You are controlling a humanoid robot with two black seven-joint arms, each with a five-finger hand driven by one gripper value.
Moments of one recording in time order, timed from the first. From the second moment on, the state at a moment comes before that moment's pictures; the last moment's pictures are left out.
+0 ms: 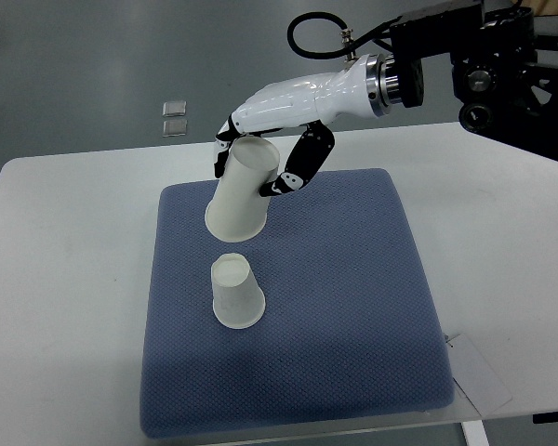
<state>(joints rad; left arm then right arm) -0.02 0.00 -0.05 -0.16 0.05 0.10 -0.05 1.45 -0.47 0.22 1.40 -1.35 0.45 0.25</state>
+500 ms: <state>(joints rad) -0.02 0.00 -0.05 -0.16 0.05 0.10 -0.05 1.42 -0.34 0.17 1.36 -1.46 0.46 0.25</state>
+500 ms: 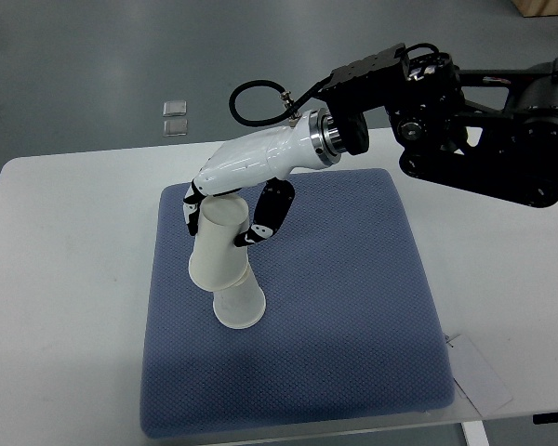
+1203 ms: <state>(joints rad) -0.02 0.00 -0.05 -0.16 0.05 0.10 -0.05 1.40 -0.33 0.14 1.36 -1.50 0.45 0.25</state>
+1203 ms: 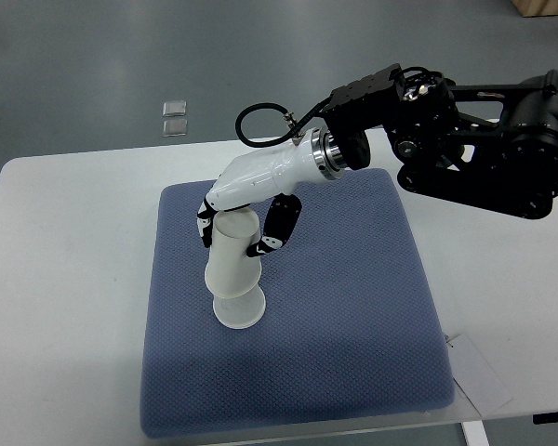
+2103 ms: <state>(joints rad) -0.02 0.00 -0.05 -0.16 0.05 0.10 -0.05 1.19 -0.36 0.40 1.17 -1.24 0.39 0.13</state>
